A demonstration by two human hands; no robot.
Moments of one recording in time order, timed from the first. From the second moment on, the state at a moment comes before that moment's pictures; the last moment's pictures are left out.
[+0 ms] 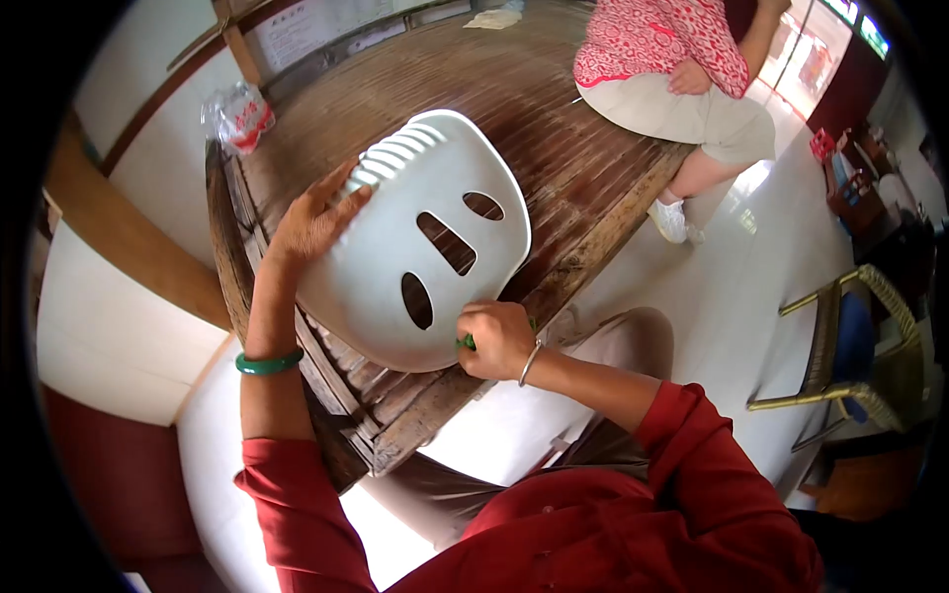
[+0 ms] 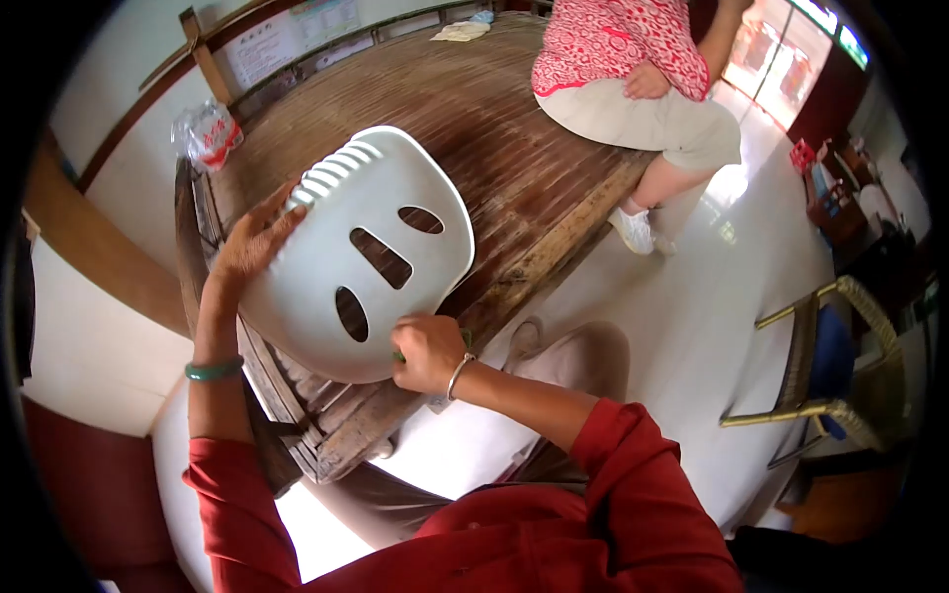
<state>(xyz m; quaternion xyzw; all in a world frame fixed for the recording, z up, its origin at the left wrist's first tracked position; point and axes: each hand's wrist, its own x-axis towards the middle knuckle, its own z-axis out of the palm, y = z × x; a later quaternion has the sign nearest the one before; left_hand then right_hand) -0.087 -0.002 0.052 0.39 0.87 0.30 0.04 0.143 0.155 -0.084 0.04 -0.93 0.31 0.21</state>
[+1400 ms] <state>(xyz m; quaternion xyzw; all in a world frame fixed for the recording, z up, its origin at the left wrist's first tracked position) 0.149 -0.076 0.013 0.47 0.84 0.28 0.01 0.295 0.213 -0.298 -0.26 -0.18 0.95 0.05</state>
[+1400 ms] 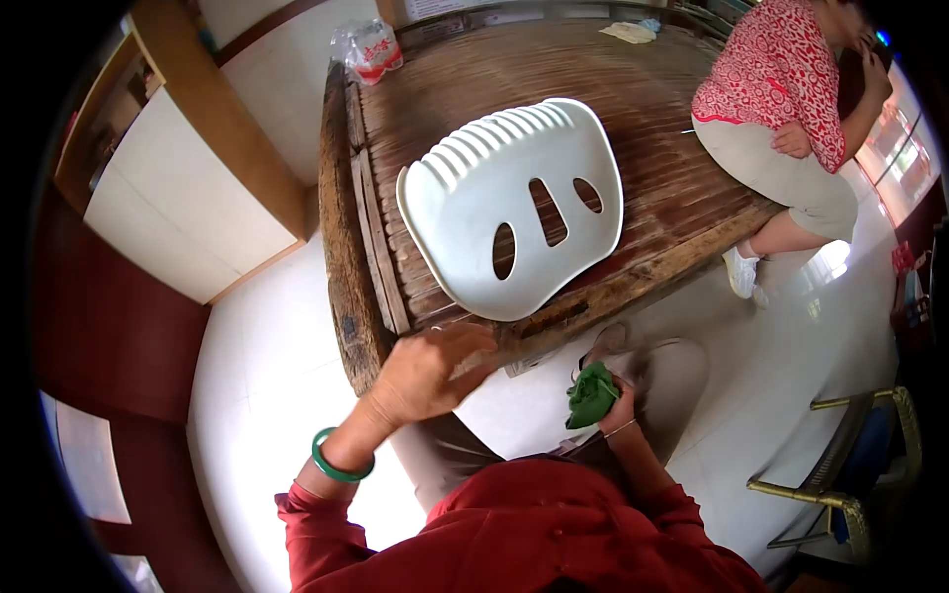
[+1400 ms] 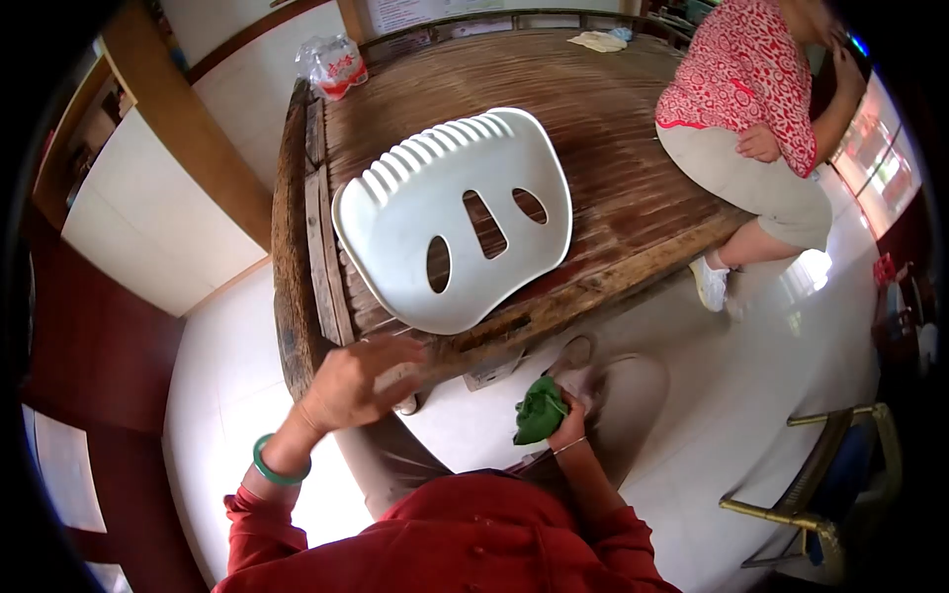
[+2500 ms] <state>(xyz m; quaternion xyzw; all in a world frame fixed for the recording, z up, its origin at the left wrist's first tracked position) 0.123 -0.002 0.032 0.12 0.61 0.78 -0.03 0.285 0.195 -0.299 -0.29 -0.21 0.93 0.05</state>
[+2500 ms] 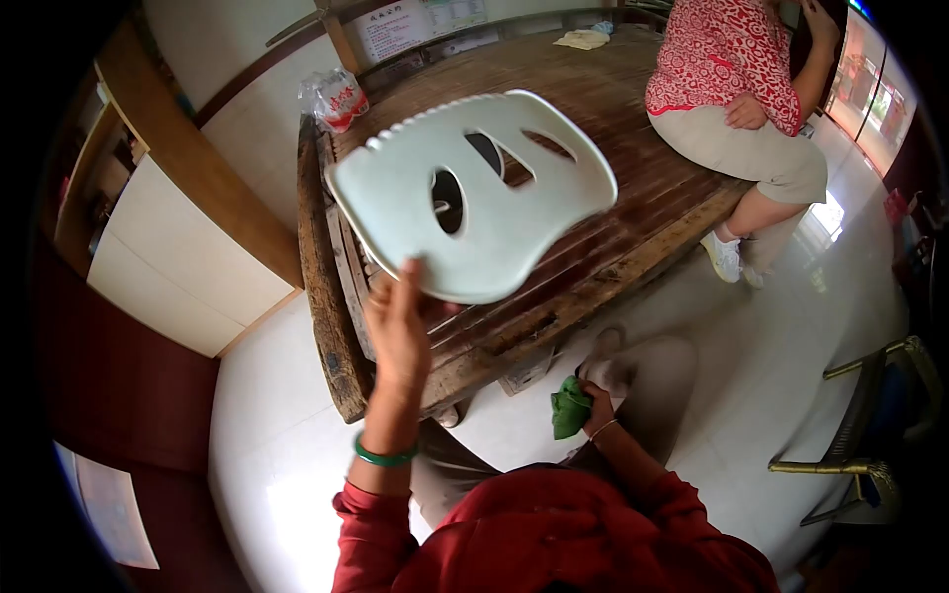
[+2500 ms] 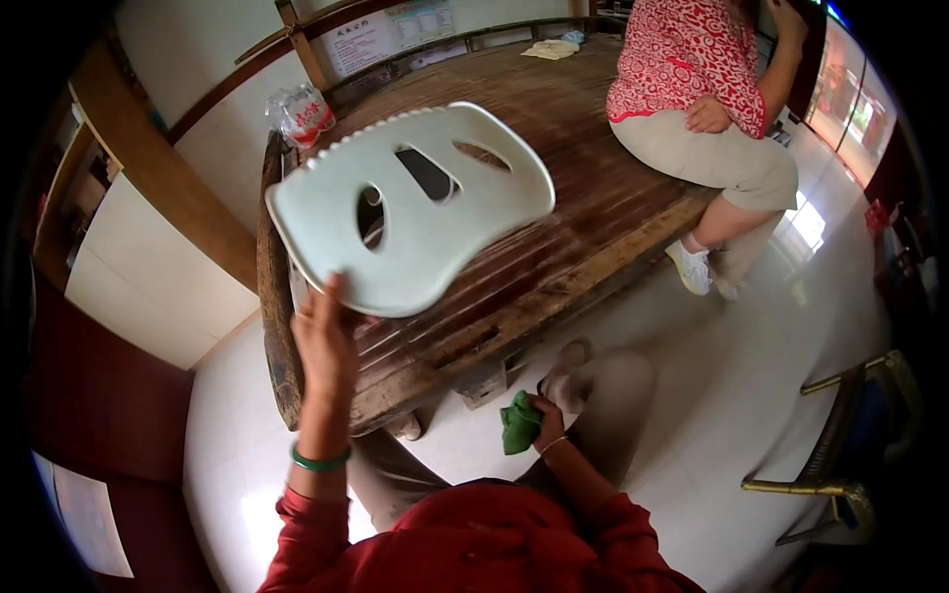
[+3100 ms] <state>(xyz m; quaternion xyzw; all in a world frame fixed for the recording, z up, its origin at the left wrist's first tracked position) -0.040 -0.068 0.108 -0.04 0.31 0.92 0.22 0.286 0.195 -0.309 -0.32 -0.23 0.92 0.05</state>
